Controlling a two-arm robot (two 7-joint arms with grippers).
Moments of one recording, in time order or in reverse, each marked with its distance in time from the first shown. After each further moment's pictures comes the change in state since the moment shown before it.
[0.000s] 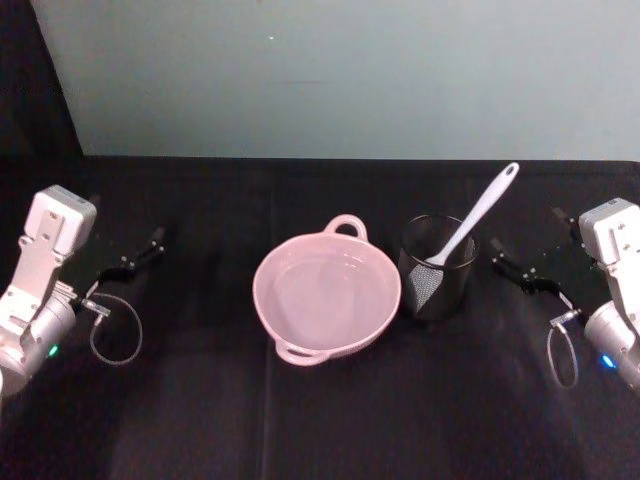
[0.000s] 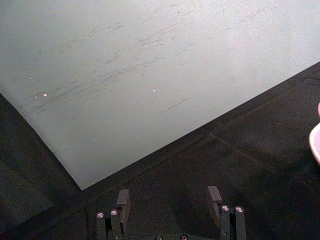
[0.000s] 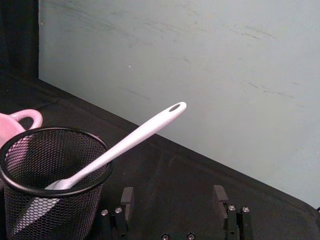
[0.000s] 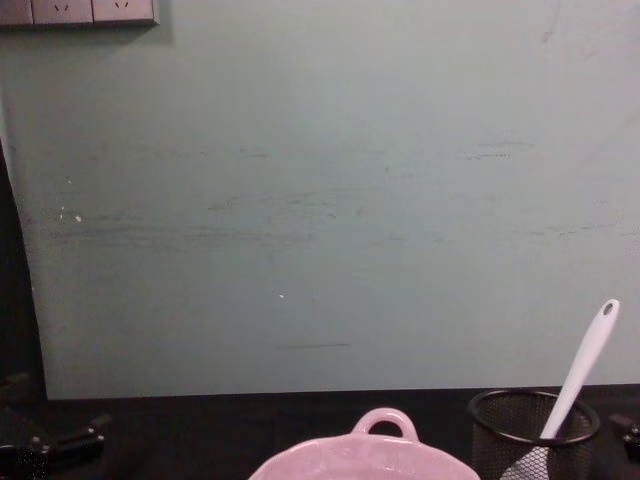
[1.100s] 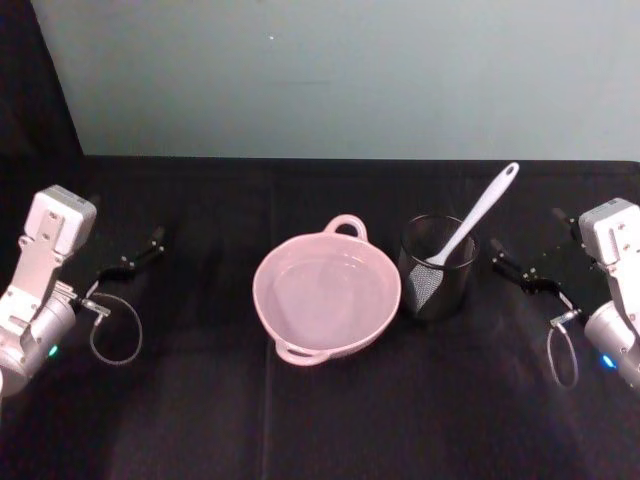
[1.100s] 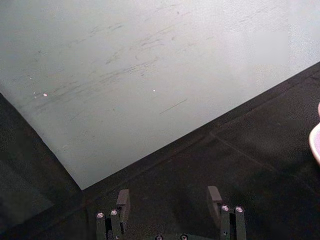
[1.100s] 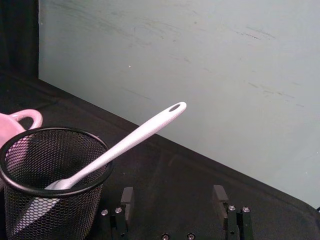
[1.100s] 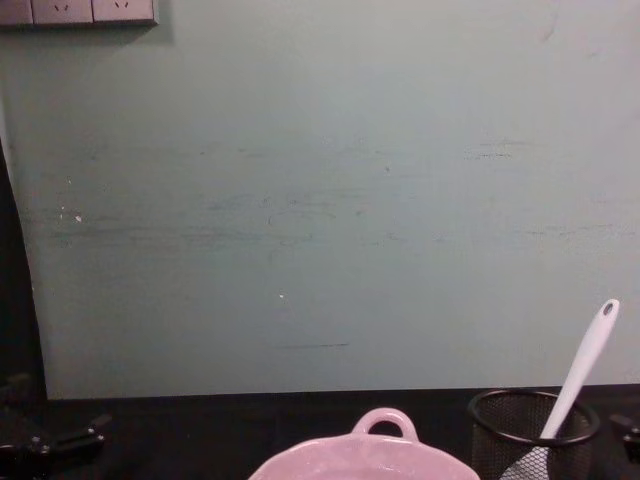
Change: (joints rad) left arm 0.000 0.000 0.000 0.000 0.000 0.000 0.000; right arm 0.000 0.000 0.000 0.000 0.000 0.000 0.000
